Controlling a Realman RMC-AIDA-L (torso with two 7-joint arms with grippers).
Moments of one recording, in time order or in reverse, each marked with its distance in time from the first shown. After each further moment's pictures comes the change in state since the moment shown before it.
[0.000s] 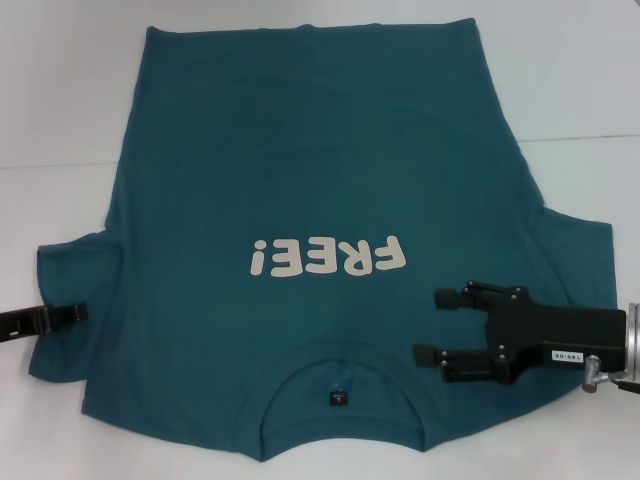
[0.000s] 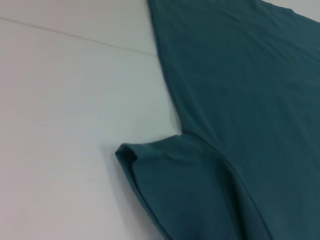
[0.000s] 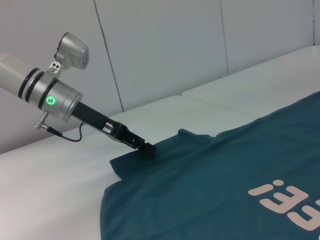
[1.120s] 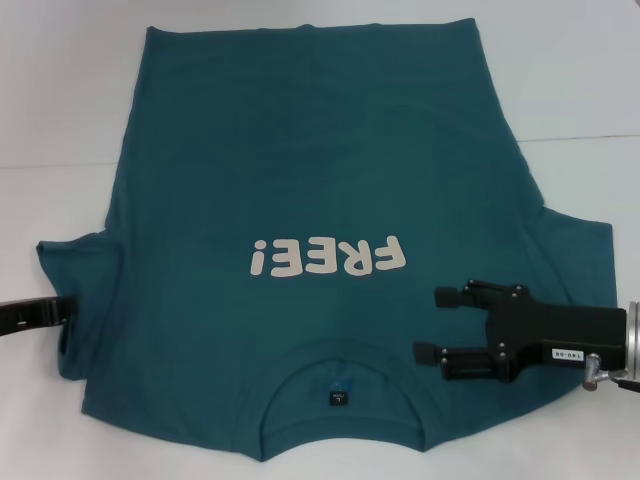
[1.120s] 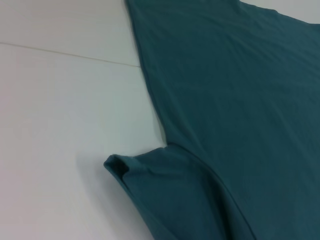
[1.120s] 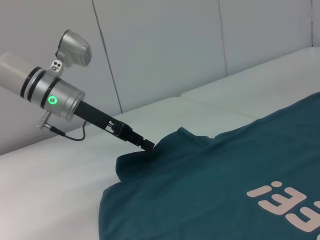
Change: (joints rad) left arm -0.017 -0.006 -0.002 0.001 -0.006 -0.003 0.049; right arm 0.001 0.000 0.005 0.001 0.001 0.000 0.000
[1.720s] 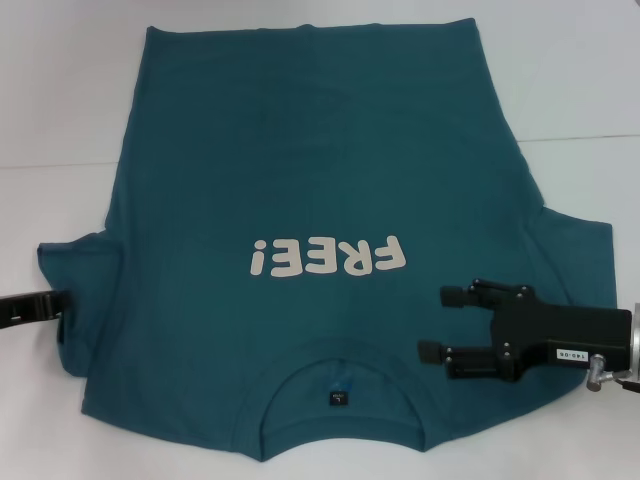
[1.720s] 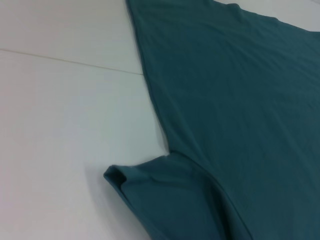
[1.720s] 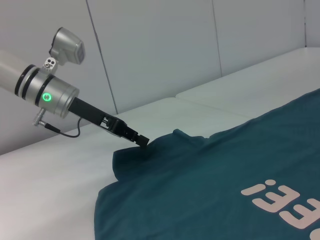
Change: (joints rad) left arm -0.001 0.008 -0.009 0.010 -0.005 0.013 -0.008; right arm -0.009 -0.001 0.006 -0.001 0.004 0.003 -0.001
